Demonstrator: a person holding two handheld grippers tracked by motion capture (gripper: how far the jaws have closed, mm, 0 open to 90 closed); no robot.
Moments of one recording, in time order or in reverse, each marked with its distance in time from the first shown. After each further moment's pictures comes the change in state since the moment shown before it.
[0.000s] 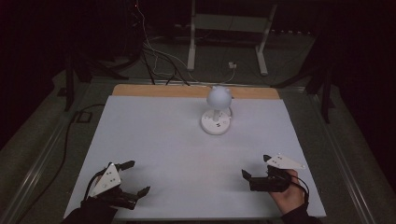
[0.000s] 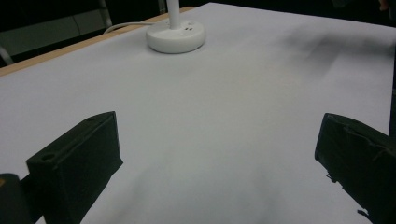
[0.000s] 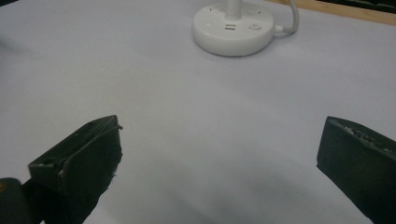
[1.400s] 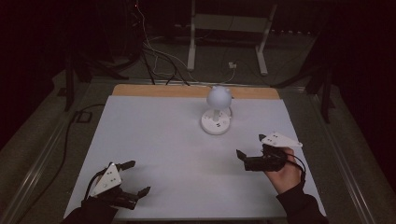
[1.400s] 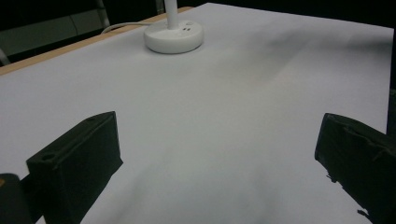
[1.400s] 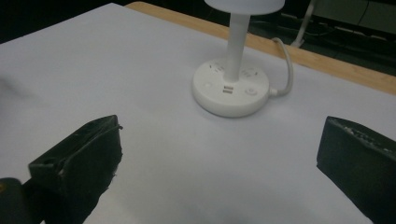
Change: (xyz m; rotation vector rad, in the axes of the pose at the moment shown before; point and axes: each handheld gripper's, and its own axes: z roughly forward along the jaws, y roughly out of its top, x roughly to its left) left arm 0.000 0.000 0.001 0.000 -0.010 -0.001; right arm 0.000 0.065 0.009 -0.053 0.000 -0.057
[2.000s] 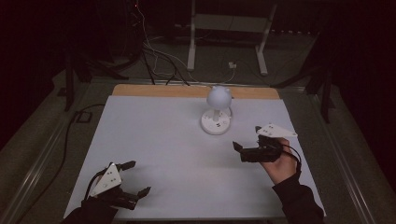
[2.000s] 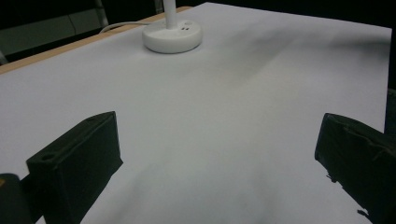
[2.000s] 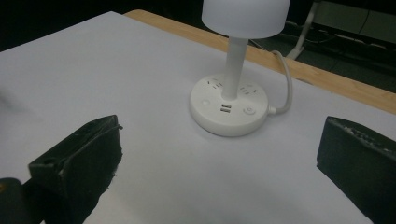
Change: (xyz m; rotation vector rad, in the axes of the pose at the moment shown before) left arm 0.000 0.000 0.000 0.002 -0.005 0.000; right arm -0.004 0.019 0.016 -0.010 0.004 -0.013
